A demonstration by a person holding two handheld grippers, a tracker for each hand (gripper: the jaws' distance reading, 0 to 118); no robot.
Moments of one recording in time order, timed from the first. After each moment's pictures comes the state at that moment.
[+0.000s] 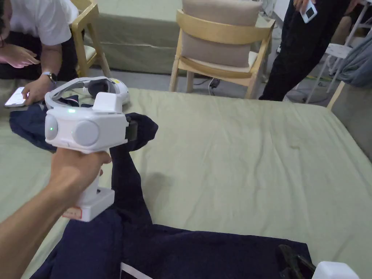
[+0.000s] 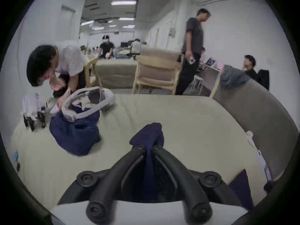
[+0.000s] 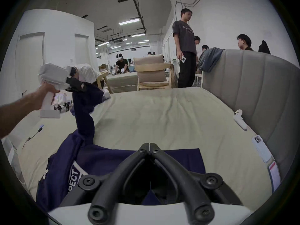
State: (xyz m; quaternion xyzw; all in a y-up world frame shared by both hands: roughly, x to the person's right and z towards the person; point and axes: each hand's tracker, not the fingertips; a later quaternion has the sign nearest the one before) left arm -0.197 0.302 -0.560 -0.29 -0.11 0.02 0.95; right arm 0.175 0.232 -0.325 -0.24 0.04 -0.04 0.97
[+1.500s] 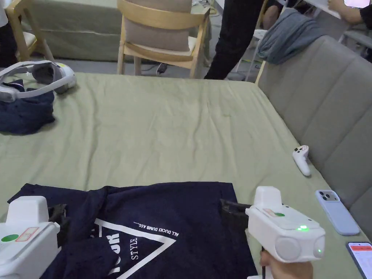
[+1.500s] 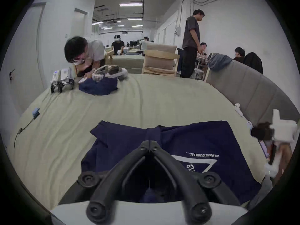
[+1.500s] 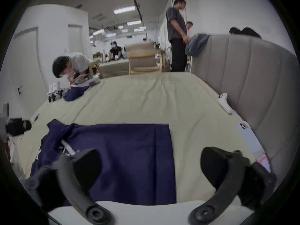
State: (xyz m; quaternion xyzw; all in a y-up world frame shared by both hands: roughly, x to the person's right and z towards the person) left arm -0.170 0.243 -0.296 -0.31 -0.04 0.04 0.95; right arm 0.260 0.200 -0.345 -0.32 0.02 -0.03 0.95
